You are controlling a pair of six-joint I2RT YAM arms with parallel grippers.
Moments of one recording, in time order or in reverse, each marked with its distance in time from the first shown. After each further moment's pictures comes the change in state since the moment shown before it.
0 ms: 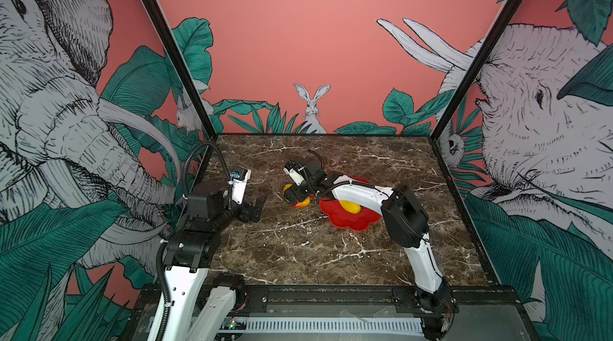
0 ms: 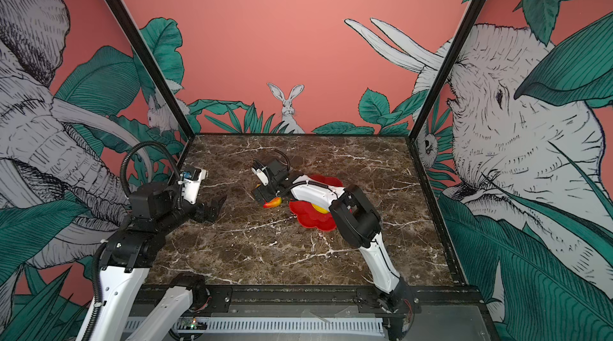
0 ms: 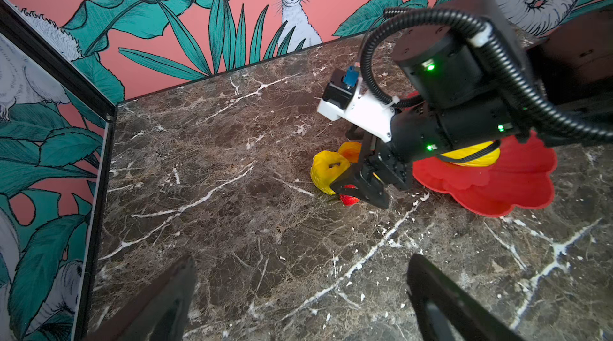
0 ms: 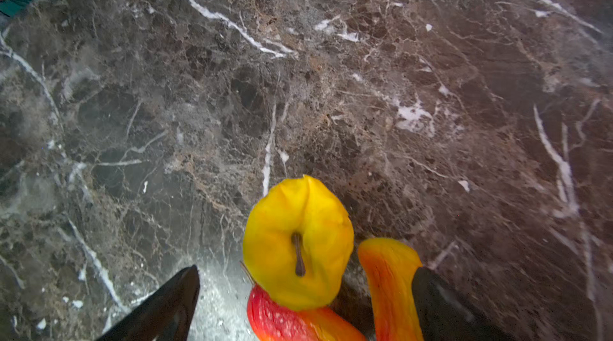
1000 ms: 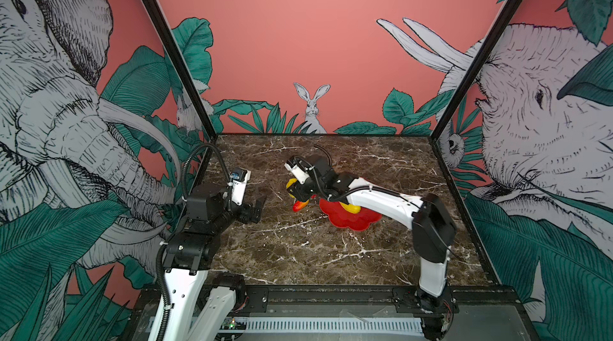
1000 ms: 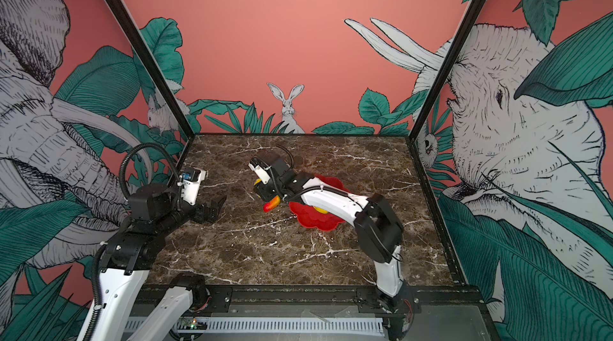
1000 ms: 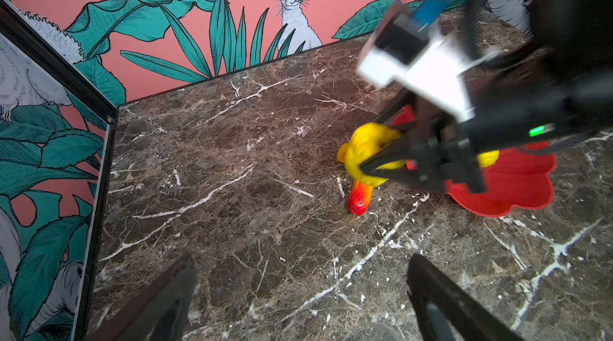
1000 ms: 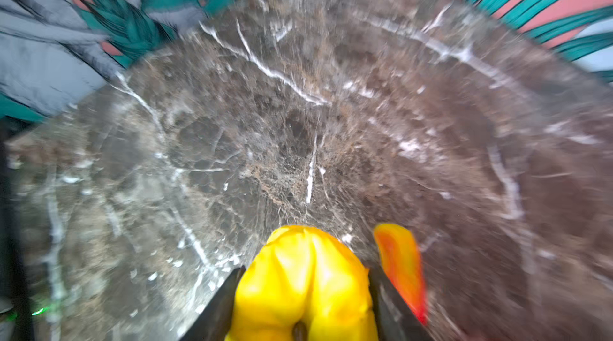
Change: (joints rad) left arm 0.000 -0.017 -0.011 0.007 0.003 0.000; right arm 0.028 -0.368 -0.208 0.019 0.026 -0.030
